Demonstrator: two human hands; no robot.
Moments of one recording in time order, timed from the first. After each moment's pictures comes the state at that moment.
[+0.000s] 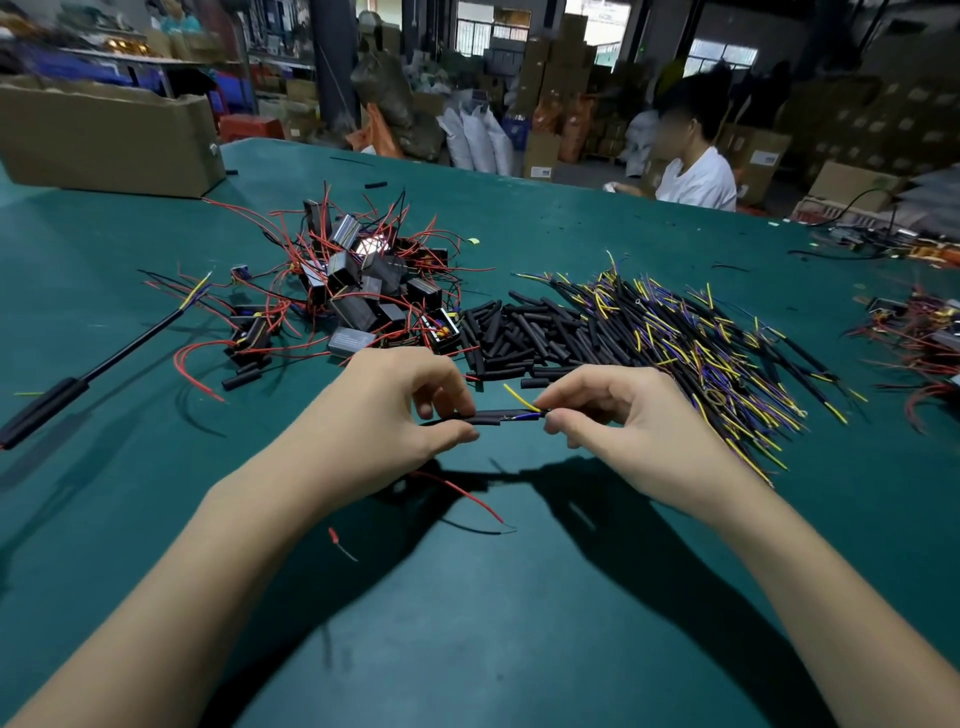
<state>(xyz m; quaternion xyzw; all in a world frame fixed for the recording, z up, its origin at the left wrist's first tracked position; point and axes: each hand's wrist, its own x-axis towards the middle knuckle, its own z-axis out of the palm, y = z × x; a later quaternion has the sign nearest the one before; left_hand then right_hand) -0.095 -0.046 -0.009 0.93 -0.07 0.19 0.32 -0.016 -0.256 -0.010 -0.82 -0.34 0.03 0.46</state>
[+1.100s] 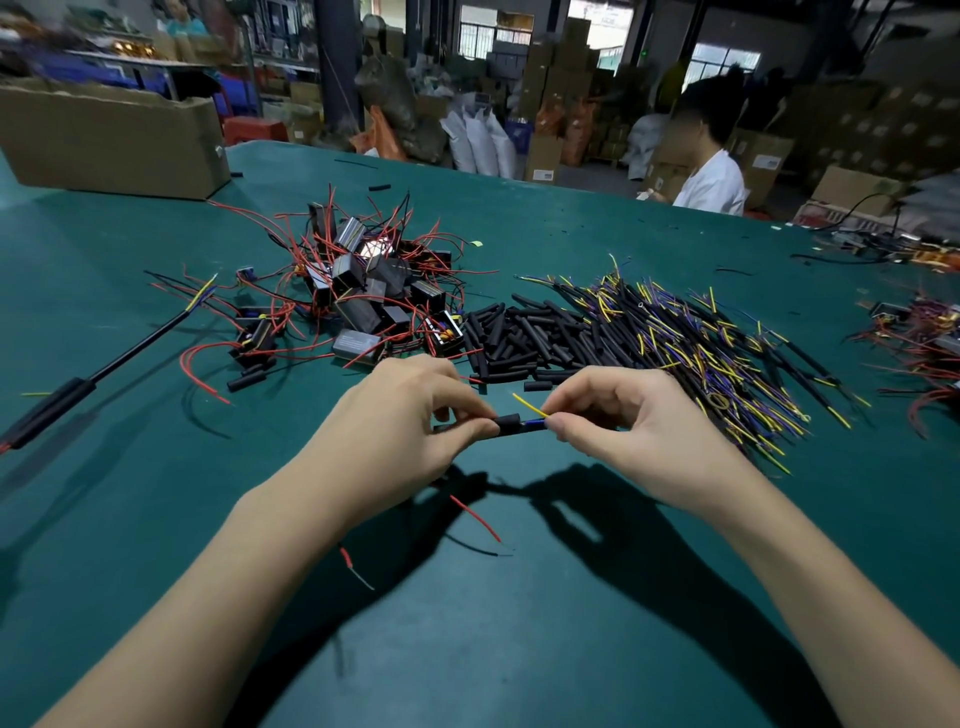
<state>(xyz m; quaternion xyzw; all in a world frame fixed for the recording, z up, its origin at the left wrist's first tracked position) -0.096 -0.055 -0.015 0.92 -0.08 0.21 0.31 -0.018 -0.257 -0.008 -0.80 -0.36 0.06 0.48</state>
